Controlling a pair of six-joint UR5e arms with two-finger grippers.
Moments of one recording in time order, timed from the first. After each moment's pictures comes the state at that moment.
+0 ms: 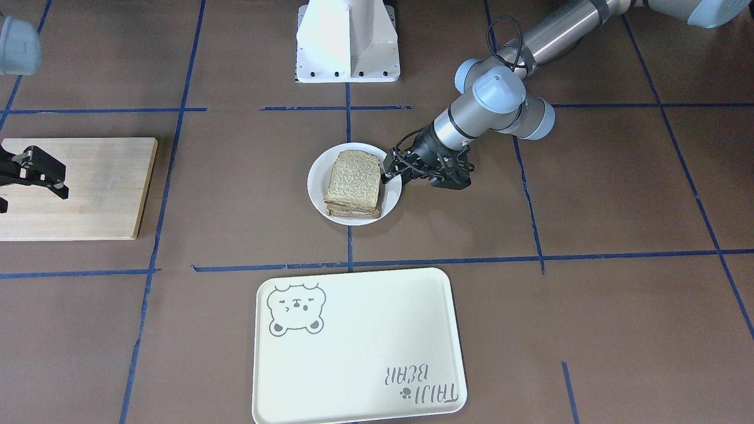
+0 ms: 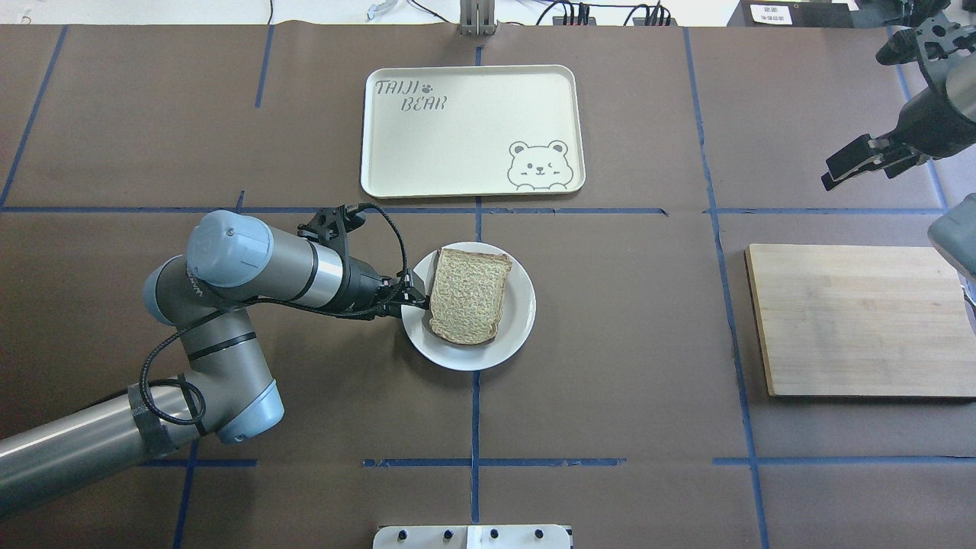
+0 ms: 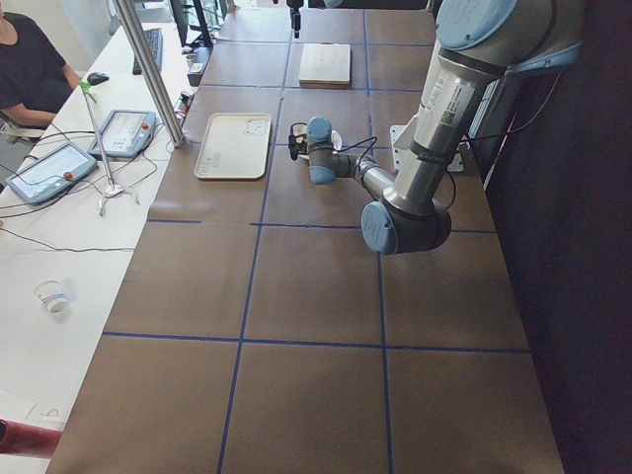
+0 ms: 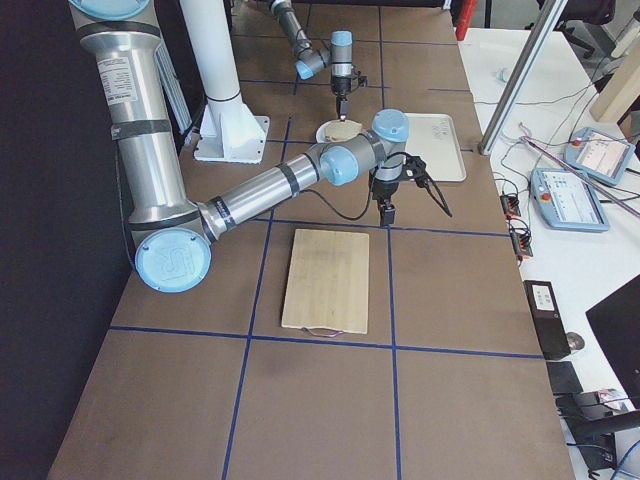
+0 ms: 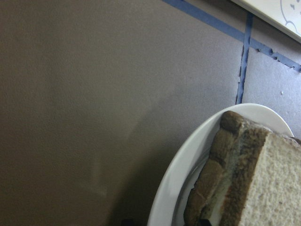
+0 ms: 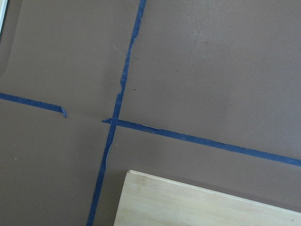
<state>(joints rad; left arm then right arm) -0.54 -2.07 -1.45 -2.52 -2.01 -1.59 1.15 -1.38 1.86 -1.57 2.26 0.41</state>
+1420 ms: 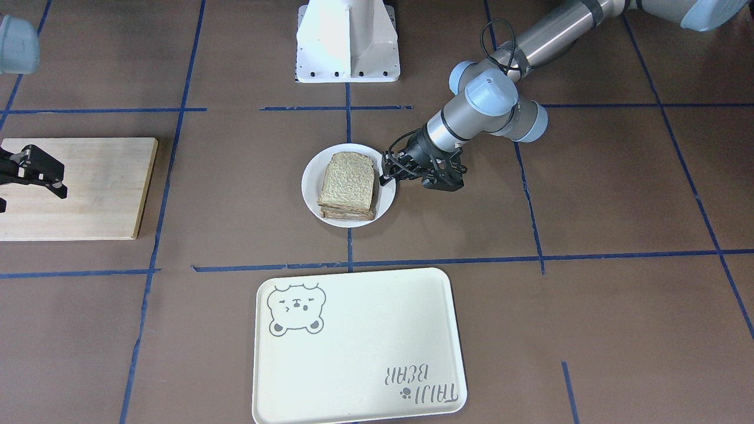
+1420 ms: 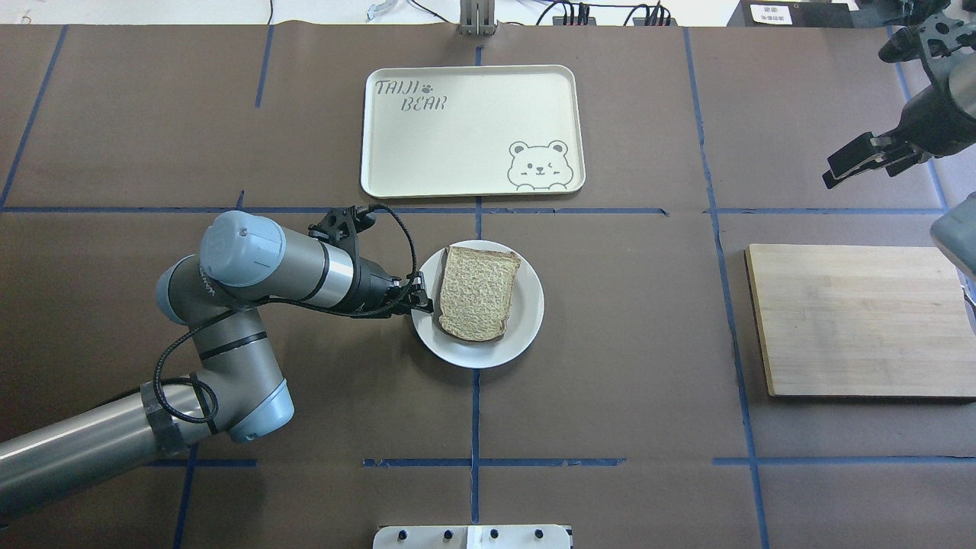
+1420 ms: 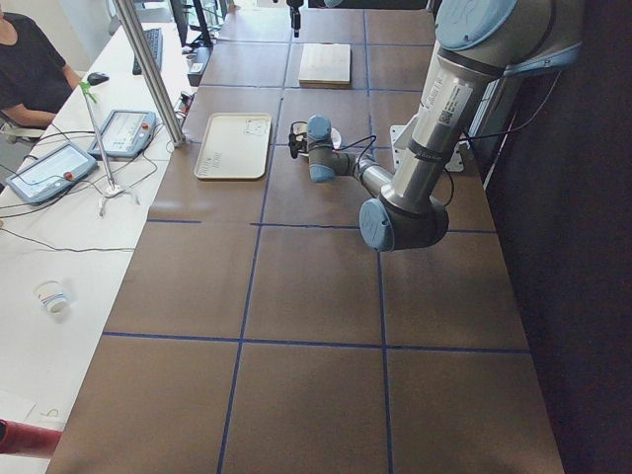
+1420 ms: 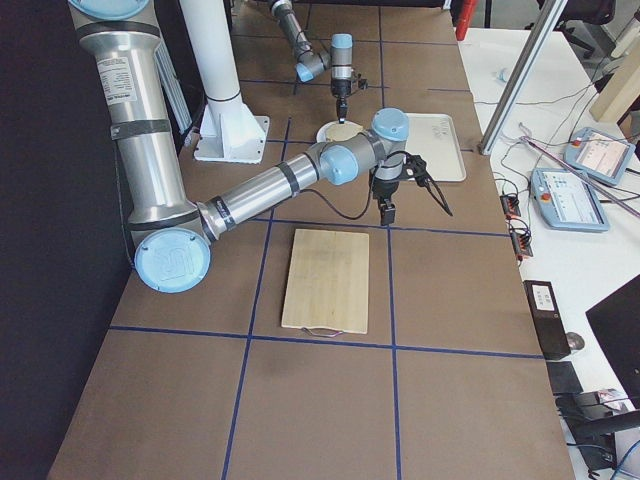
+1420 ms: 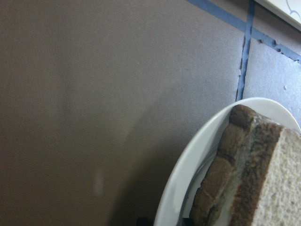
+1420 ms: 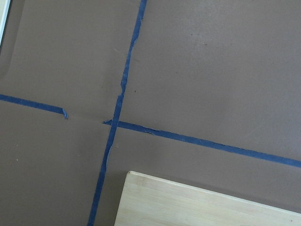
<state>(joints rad) -0.53 -2.10 -1.43 -2.52 -2.02 -1.59 1.16 -1.38 1.87 -1.57 2.26 0.41</state>
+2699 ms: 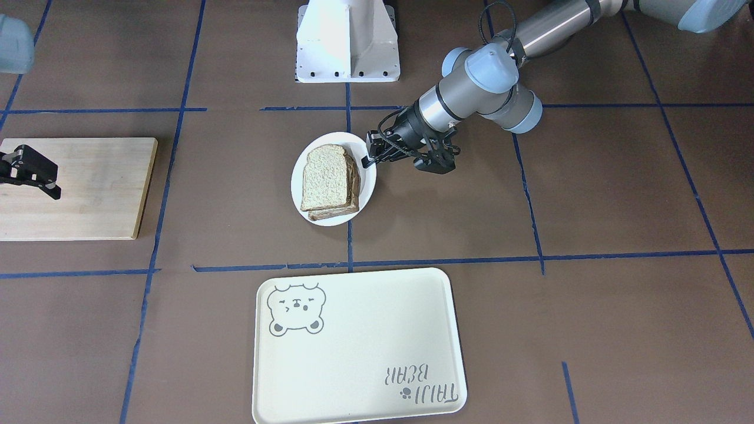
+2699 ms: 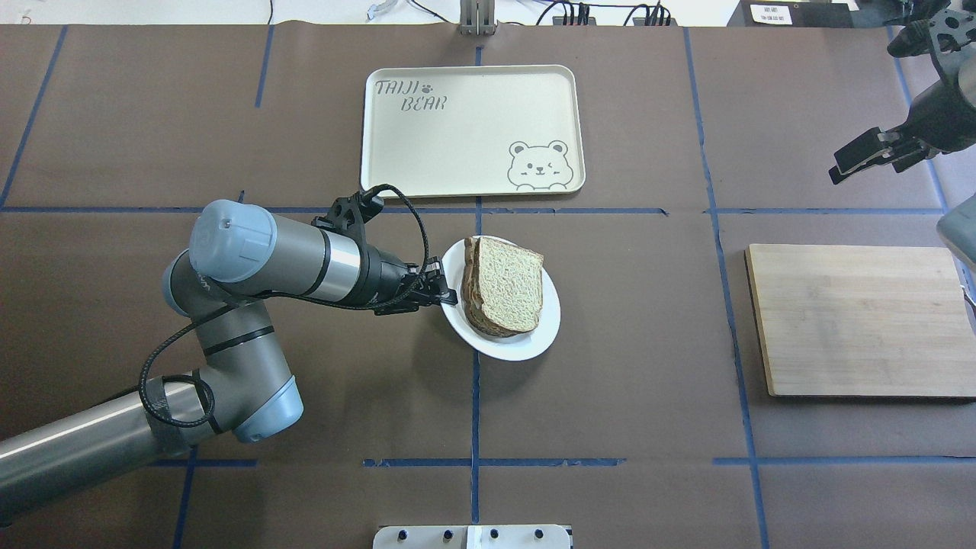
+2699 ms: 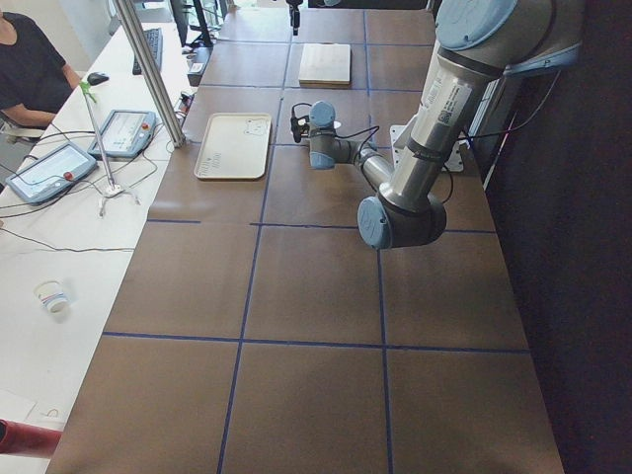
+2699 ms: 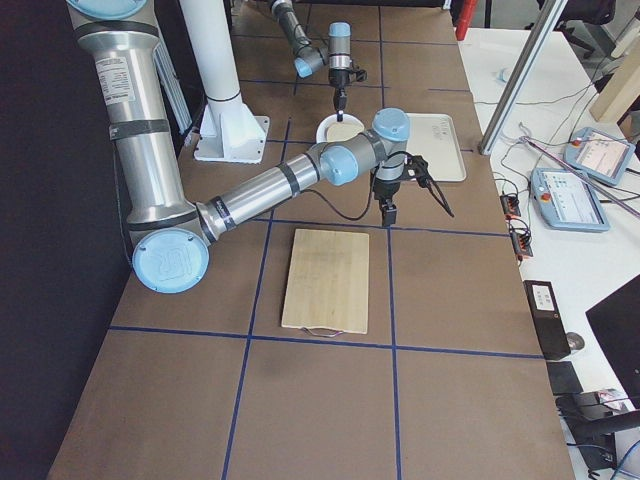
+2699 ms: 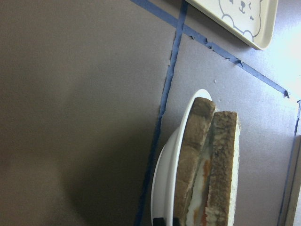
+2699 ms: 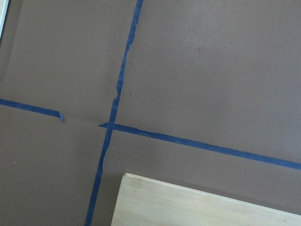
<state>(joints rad) -0.54 -2.12 -1.50 -2.60 -2.02 -1.75 1.17 -1.39 1.87 -1.57 2.26 0.40</state>
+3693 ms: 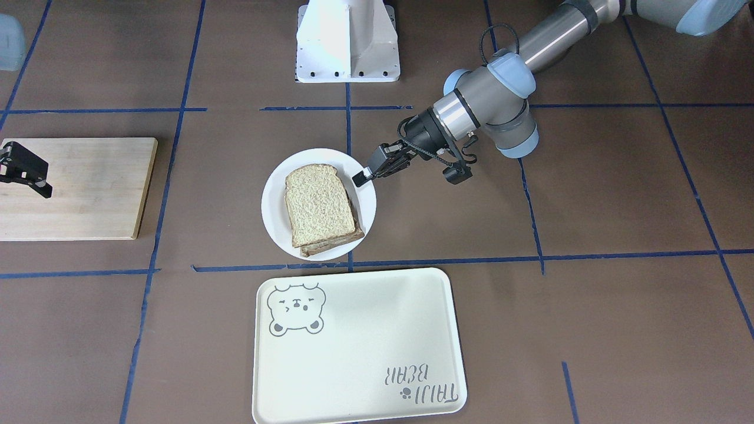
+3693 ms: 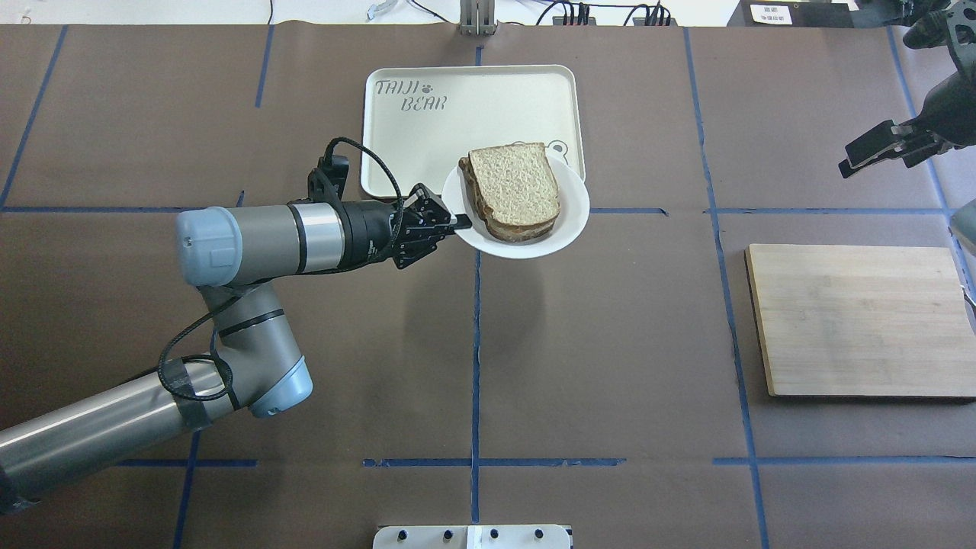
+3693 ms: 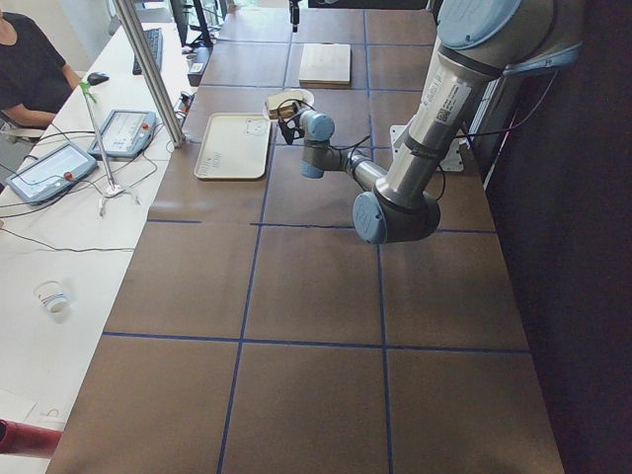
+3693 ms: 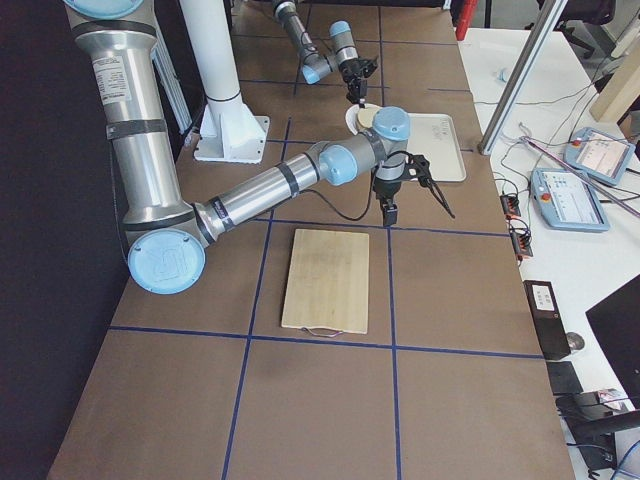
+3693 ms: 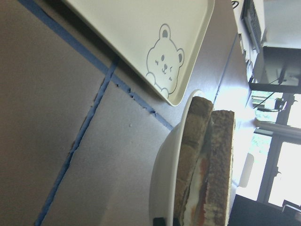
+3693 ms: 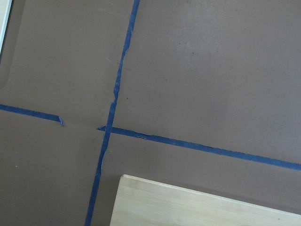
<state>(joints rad) -0.56 -2.19 -1.32 -3.03 -1.72 -2.14 1.20 -1.39 1.88 -1.57 2.28 0.40</state>
